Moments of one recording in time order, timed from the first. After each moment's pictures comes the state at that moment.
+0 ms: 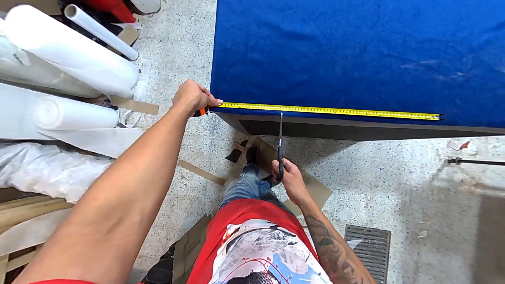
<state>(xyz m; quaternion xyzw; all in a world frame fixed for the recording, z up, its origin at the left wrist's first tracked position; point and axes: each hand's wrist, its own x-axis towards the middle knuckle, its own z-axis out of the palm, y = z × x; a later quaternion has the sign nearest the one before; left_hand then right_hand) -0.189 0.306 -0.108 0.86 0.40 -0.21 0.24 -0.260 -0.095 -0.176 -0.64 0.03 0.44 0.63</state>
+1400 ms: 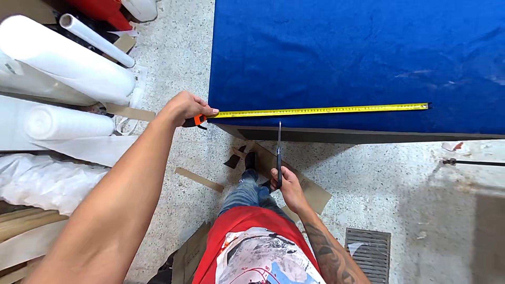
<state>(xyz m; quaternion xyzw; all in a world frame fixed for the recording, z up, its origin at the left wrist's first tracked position) -0.187 0.314 -0.083 0.80 0.40 -0.25 0.38 -0.255 -0.085 -0.181 -0.64 0.04 0.43 0.63</state>
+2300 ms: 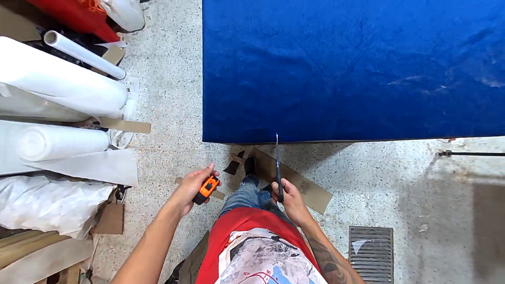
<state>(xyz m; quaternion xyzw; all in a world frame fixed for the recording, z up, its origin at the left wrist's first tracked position) -0.320 0.240 -0.110 0.54 0.48 -0.26 0.64 -0.245 -0.082 -0.175 -0.63 0.05 0.44 0.64</state>
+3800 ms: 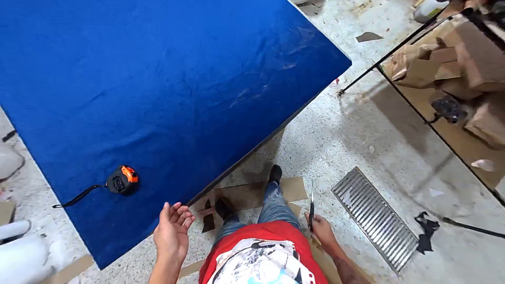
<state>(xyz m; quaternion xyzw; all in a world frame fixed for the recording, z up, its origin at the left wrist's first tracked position) -0.139 0.036 -0.111 0.55 0.44 -0.06 0.70 -0.333 -0.418 -0.265 -0.71 0.45 0.22 0.49</state>
